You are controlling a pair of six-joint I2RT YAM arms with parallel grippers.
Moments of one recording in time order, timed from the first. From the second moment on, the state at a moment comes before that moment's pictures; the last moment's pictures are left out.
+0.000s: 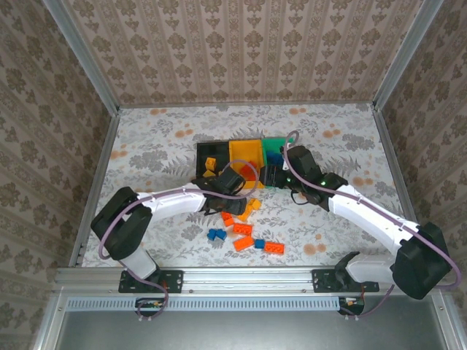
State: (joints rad) left arm -0.90 1.63 0.93 -0.42 -0.07 -0.48; right arm 0.56 1.24 0.89 -0.35 0.00 0.58
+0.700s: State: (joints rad) left arm -0.90 1.68 0.94 -0.45 -0.10 -0.45; right arm 0.53 1.20 0.88 -0.35 0.00 0.59
